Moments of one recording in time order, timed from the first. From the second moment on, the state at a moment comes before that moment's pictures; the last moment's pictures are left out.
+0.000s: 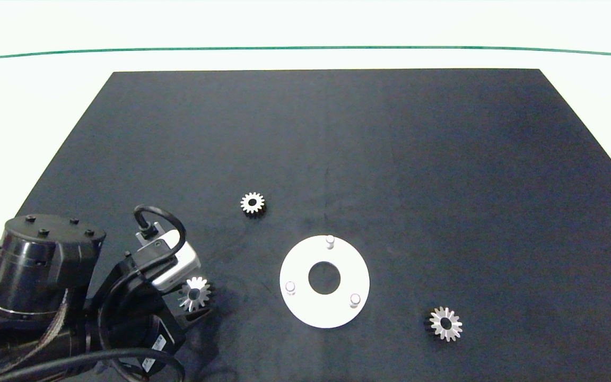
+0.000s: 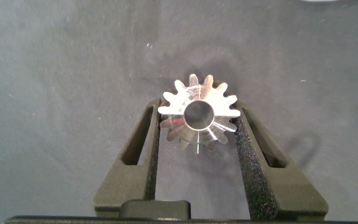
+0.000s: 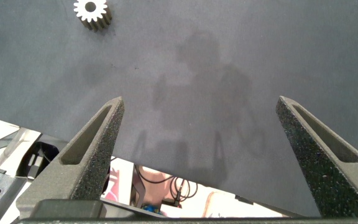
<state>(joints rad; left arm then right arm) -0.55 1.33 -0.56 -0.17 0.07 0.40 0.09 0.28 -0.46 0.47 0.06 -0.25</state>
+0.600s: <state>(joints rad) -0.70 1.31 -0.75 0.02 0.15 0.37 0.10 0.27 -0.46 0.47 0.06 -0.25</state>
